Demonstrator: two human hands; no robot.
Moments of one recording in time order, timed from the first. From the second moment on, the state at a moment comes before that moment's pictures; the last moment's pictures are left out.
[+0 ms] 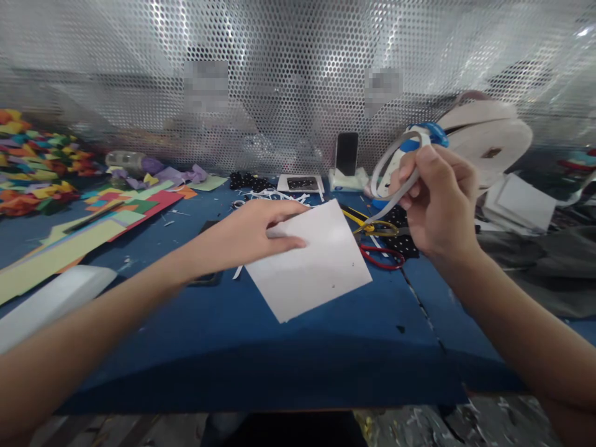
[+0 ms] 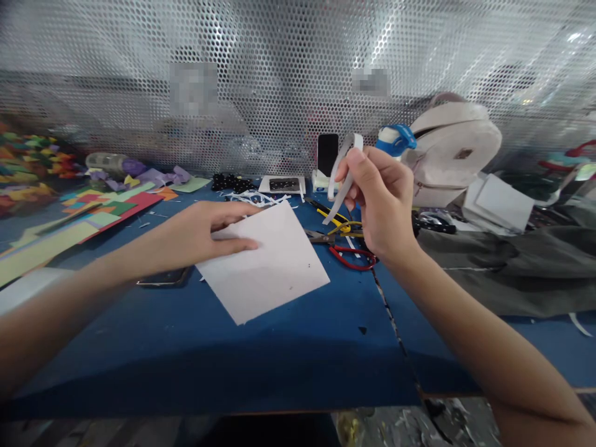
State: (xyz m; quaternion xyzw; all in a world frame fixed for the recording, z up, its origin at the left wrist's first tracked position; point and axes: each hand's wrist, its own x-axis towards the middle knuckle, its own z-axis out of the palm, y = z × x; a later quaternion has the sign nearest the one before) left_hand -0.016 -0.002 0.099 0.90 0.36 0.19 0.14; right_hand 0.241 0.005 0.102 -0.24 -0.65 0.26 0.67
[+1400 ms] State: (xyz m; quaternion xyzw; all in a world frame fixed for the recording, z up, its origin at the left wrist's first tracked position) left_hand -0.042 -0.032 -0.014 0.97 0.02 0.25 -0.04; right_hand 0.184 -0.021 0.027 -0.27 -0.64 0.70 0.19
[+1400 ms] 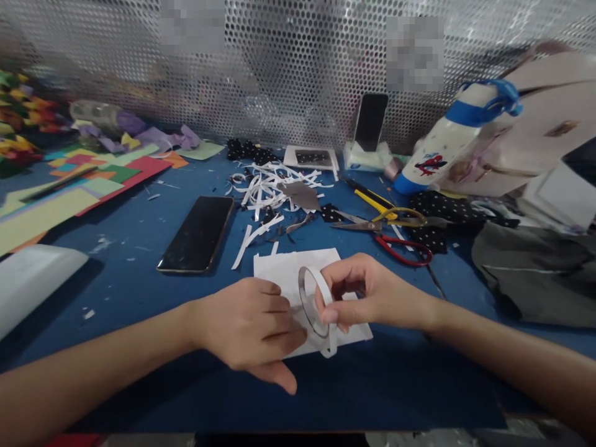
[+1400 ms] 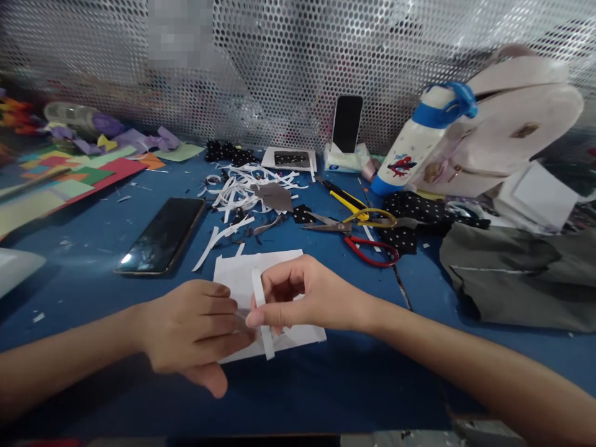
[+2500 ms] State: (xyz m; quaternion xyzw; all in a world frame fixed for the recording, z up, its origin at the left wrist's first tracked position) left_hand -0.038 -0.037 -0.014 0.98 0.01 0.22 -0.01; right_hand 0.182 -0.017 0.021 -0.28 -0.66 0.67 0.21
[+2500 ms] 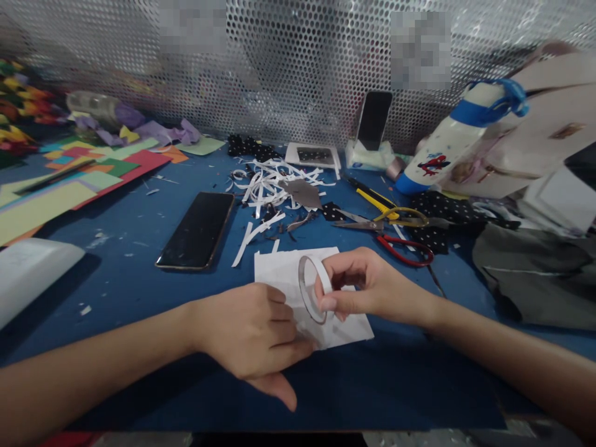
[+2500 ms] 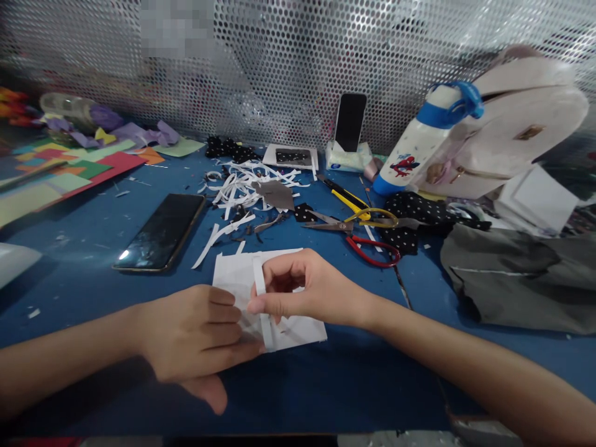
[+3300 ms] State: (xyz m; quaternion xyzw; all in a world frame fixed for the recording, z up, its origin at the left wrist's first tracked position) left_hand -0.038 -0.036 -0.017 0.98 0.00 0.22 0.00; right_hand 0.182 -0.015 0.005 -0.30 -0.82 0.41 0.26
